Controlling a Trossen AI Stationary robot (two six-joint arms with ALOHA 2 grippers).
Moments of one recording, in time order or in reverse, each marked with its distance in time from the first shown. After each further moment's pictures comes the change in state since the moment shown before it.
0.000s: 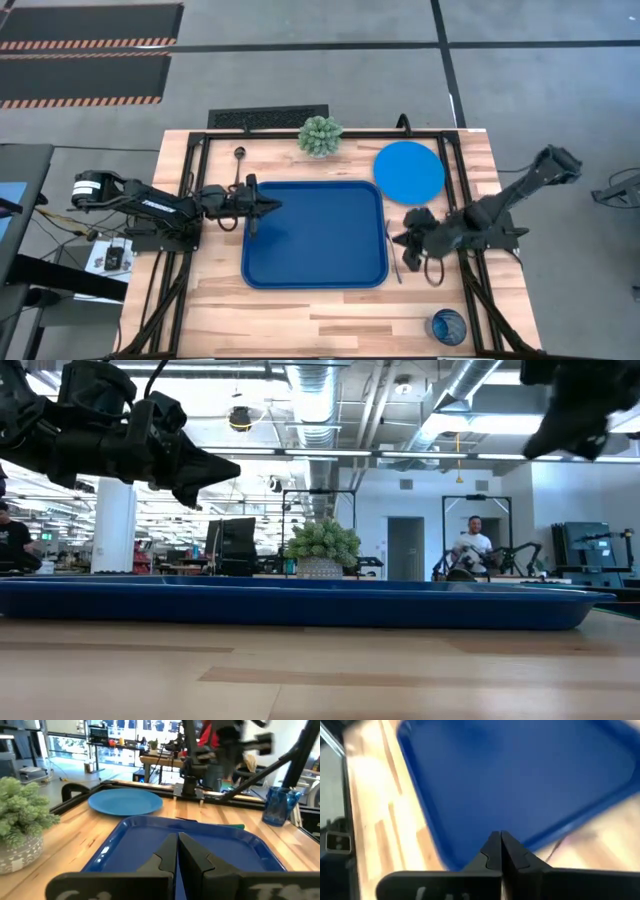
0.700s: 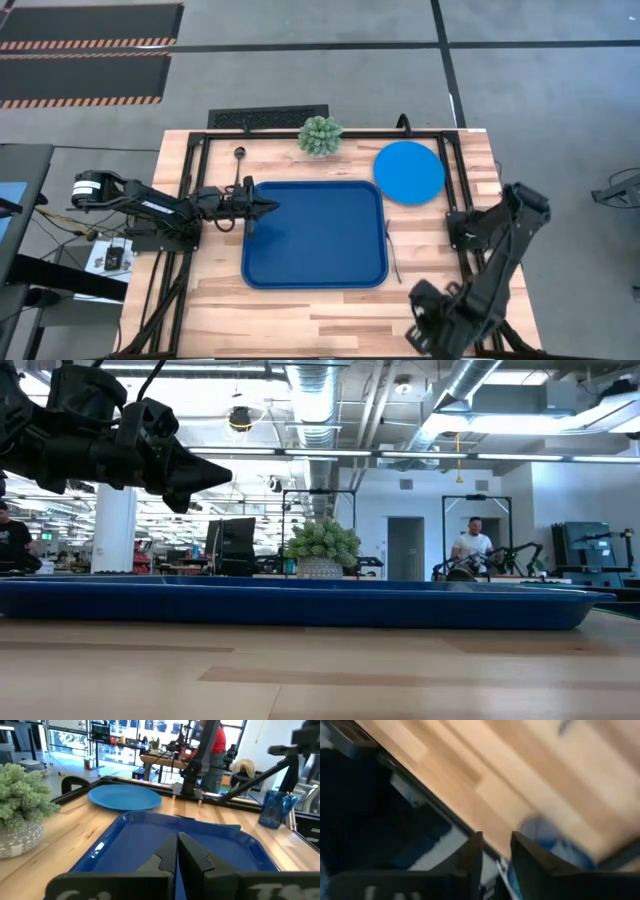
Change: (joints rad) left arm -0.003 0.000 -0.053 0.058 0.001 -0.048; right arm 0.396 0.696 0.848 -0.641 -0.351 0.799
